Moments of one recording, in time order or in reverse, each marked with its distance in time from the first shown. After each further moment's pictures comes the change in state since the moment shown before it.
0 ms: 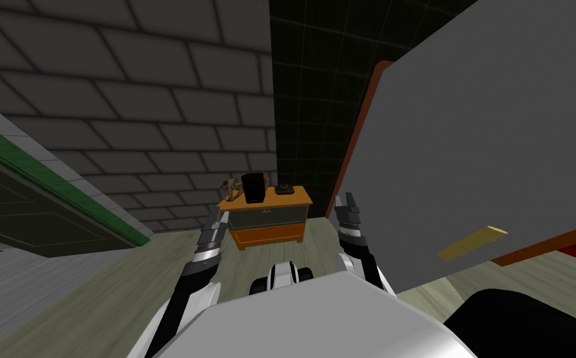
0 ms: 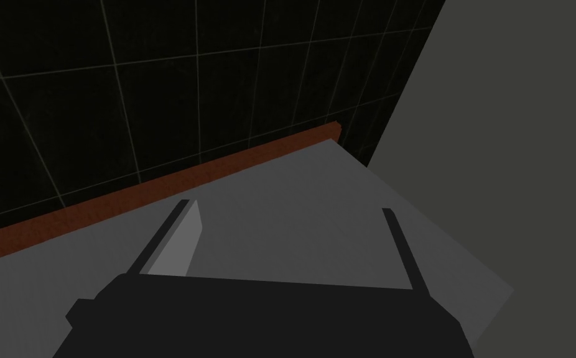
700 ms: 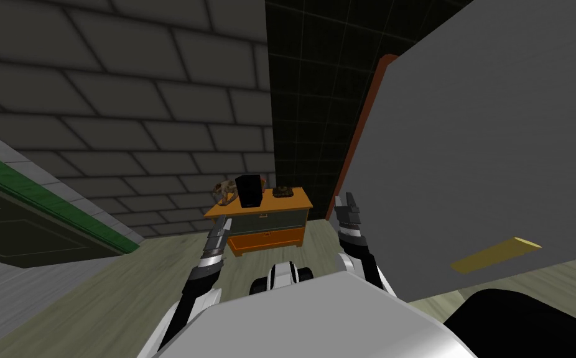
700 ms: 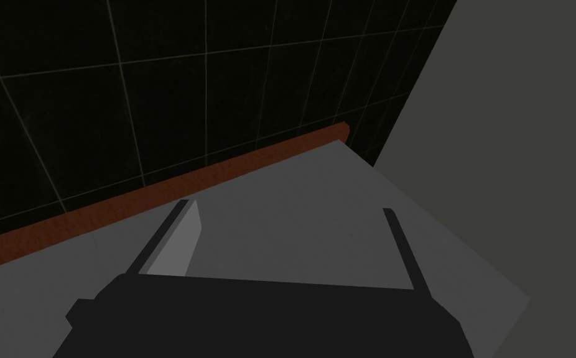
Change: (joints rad) left arm -0.034 0.034 0.001 0.221 -0.014 -0.140 0.001; right arm 0.000 0.000 0.000 0.000 0.000 0.000 0.000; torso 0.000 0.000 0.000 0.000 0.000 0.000
